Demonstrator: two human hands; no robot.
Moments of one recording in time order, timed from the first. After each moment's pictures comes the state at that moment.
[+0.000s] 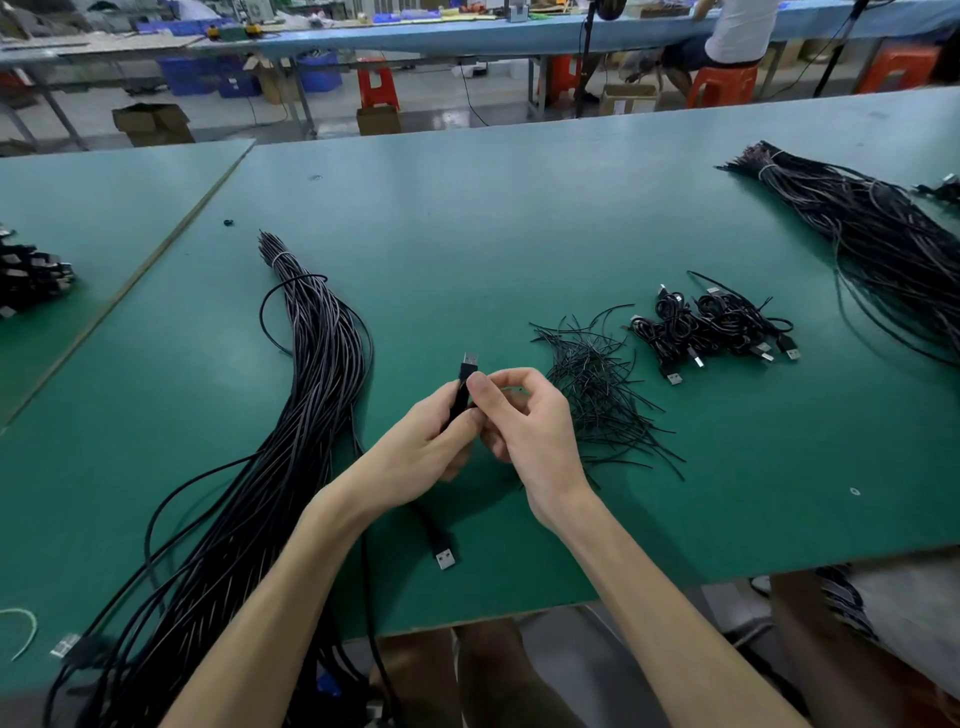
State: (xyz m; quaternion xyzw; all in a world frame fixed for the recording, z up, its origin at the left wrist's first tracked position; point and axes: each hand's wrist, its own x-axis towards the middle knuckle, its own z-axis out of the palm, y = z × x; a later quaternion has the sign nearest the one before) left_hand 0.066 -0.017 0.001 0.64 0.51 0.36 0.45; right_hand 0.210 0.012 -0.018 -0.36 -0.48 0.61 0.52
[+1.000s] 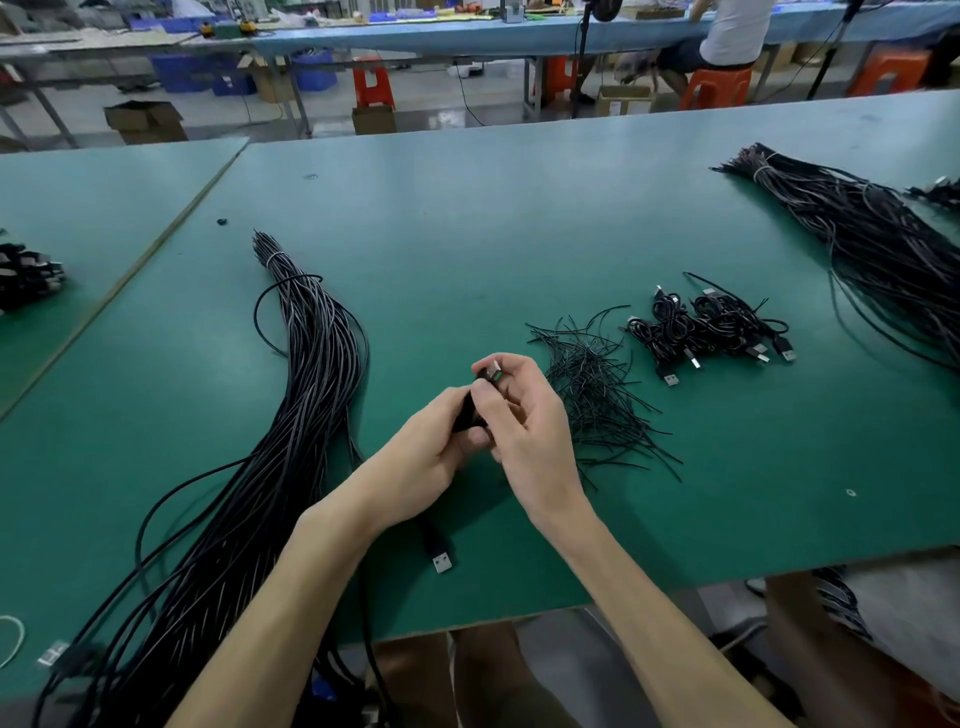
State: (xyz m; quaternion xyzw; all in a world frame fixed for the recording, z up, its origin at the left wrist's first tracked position) left_hand 0.064 -0.019 -0.006 0.73 0.51 0.32 0.32; right_hand 0.209 0.006 -0.014 -0.37 -0.58 0.50 0.53
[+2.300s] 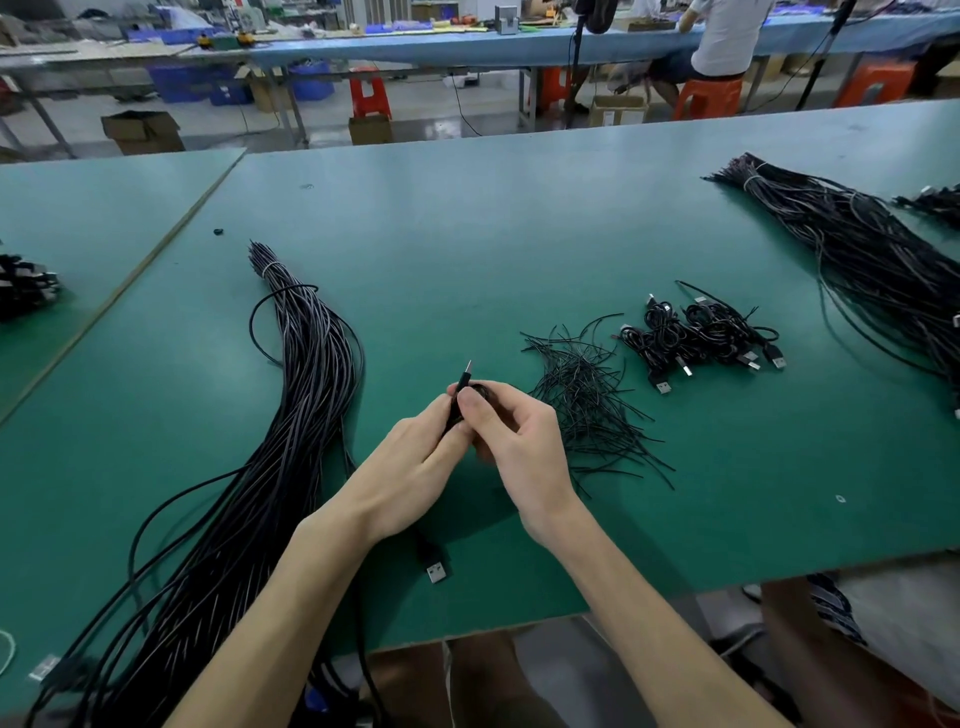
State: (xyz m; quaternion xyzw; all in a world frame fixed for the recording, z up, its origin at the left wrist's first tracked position) left_hand 0.064 -0.021 -0.005 0.70 0.55 0.33 0.30; right_hand 0.210 0.010 -0.021 -0.35 -0.55 0.56 0.52
